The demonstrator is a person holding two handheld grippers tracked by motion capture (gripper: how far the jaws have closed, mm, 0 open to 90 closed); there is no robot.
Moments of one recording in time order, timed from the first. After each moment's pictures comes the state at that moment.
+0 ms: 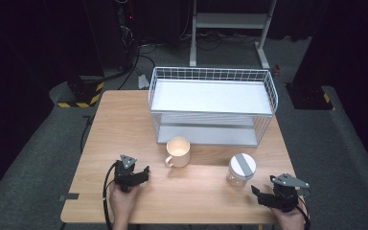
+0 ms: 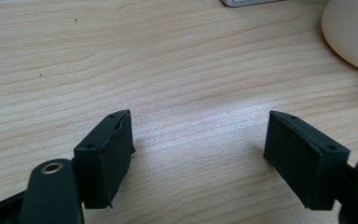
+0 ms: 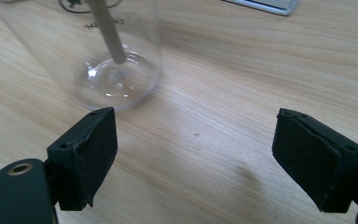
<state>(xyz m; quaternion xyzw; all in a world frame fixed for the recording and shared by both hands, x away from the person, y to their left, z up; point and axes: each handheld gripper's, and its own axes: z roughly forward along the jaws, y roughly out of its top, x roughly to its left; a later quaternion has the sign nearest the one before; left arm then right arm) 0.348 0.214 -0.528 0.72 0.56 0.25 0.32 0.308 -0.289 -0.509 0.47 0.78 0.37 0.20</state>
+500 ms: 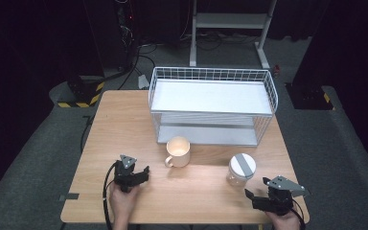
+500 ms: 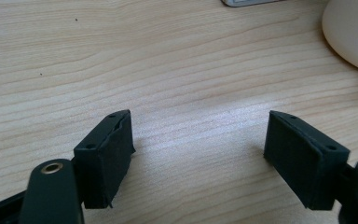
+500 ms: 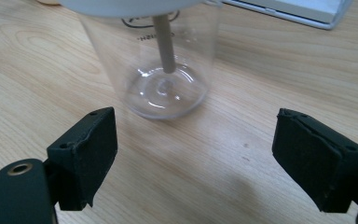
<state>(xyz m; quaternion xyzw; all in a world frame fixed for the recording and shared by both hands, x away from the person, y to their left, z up) 0.348 0.214 -0.528 0.72 0.57 0.25 0.32 0.298 -0.271 -0.504 0.44 0.79 0.39 0.19</state>
